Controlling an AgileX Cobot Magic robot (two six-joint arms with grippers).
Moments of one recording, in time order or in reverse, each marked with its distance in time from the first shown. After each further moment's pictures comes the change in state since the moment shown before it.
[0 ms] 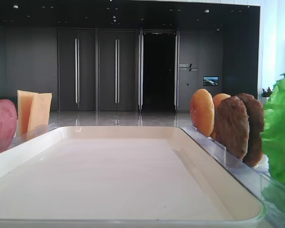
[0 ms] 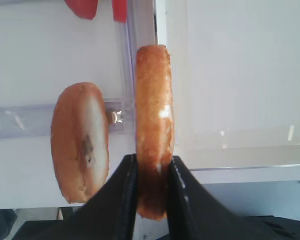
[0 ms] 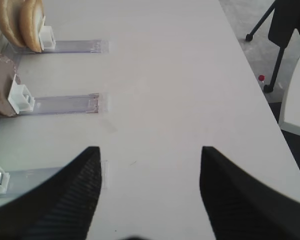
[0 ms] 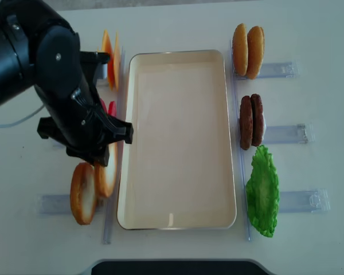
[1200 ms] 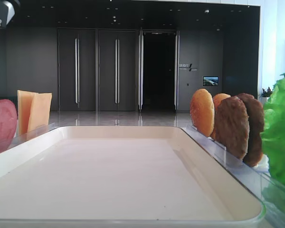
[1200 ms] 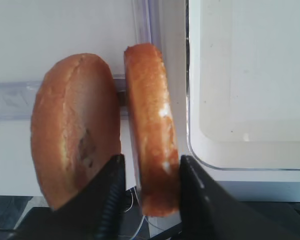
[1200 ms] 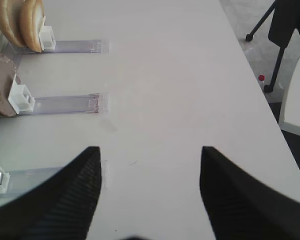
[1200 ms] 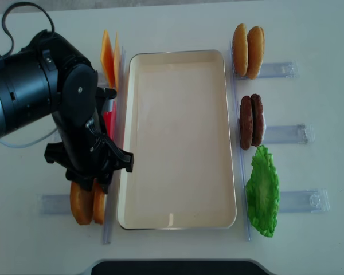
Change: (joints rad) left arm 0.000 0.082 0.121 -0.002 -0.051 -0.001; right arm 0.000 0.000 0.000 0.000 0.000 0.000
